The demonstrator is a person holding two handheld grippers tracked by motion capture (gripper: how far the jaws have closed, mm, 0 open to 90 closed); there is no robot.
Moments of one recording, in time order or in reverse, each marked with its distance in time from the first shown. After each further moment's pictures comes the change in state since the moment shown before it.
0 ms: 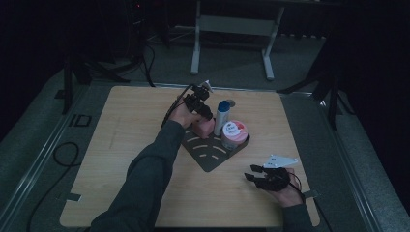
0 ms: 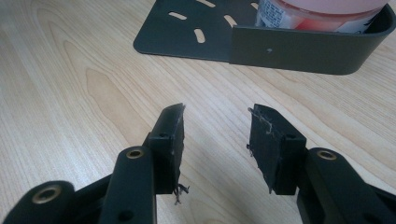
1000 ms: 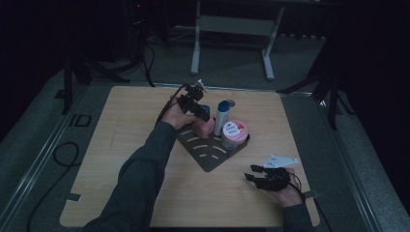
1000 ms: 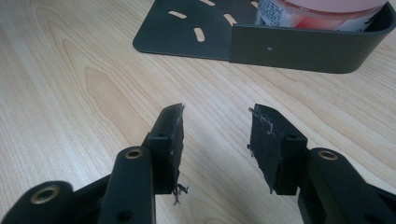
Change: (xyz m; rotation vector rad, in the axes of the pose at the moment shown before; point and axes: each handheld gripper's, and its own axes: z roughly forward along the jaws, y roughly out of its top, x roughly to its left) left arm 0.008 -0.019 -0.020 -0.022 -0.055 -0.005; right arm 0.000 0.000 0.000 0.003 0.000 0.001
